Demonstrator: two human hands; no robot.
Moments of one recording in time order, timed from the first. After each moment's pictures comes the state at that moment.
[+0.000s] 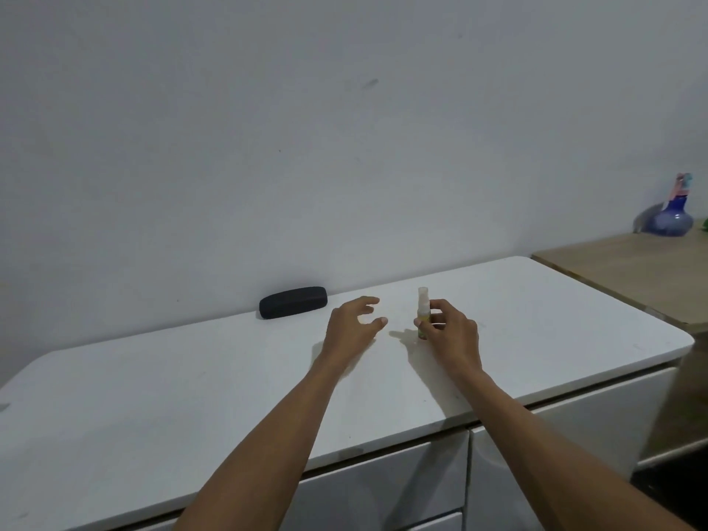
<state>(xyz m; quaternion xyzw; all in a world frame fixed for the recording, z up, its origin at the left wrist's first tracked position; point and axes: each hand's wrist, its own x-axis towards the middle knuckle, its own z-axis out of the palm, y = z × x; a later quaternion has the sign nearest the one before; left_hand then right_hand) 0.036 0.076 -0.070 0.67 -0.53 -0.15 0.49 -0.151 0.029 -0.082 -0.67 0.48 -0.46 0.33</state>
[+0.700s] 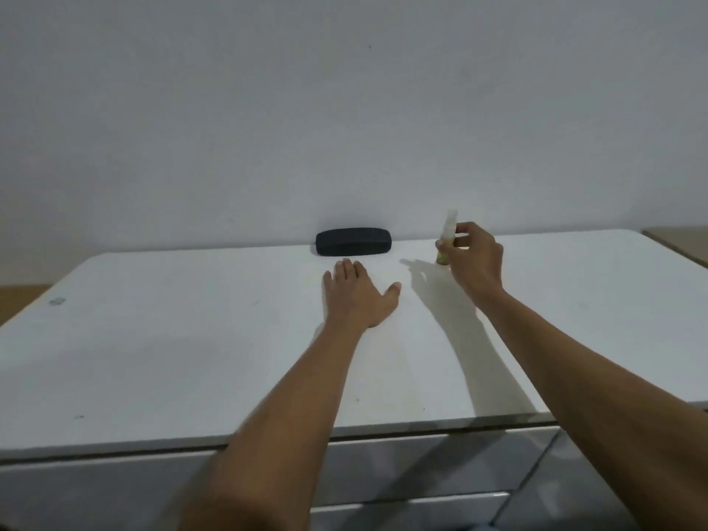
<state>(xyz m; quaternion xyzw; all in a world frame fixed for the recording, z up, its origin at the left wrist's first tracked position) 0.120 0.101 -0.102 0.88 -0.46 0.00 0.12 -0.037 -0.008 -0.056 -0.69 0.44 -0.46 0.35</state>
